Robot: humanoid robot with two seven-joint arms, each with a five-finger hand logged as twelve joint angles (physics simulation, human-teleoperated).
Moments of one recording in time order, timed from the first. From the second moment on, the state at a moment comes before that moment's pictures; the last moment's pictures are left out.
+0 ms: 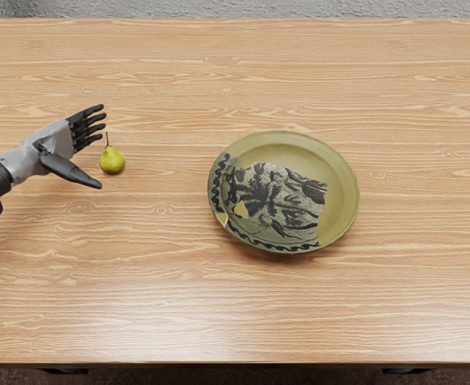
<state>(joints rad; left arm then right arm) -0.89 0.45 -0.07 -0.40 0.31 -0.61 -0.61 -0.06 0.00 -0.06 0.14 0.04 0.06 -0.08</state>
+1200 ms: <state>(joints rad) -0.91 0.41 -0.07 -0.37 0.29 -0.61 -0.57 -0.06 0.00 -0.06 0.14 0.04 0.06 -0.08</state>
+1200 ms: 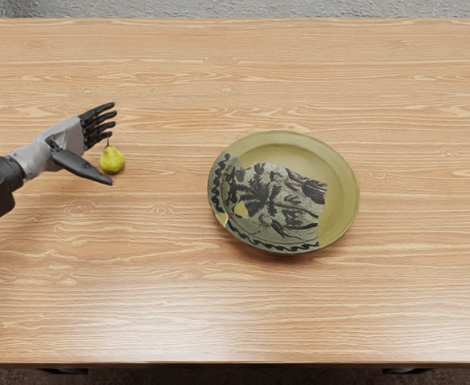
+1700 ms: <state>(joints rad) -0.91 0.41 -0.07 -0.32 0.27 -0.61 -0.57 -0.06 0.00 -0.06 0.14 0.04 0.06 -0.08</state>
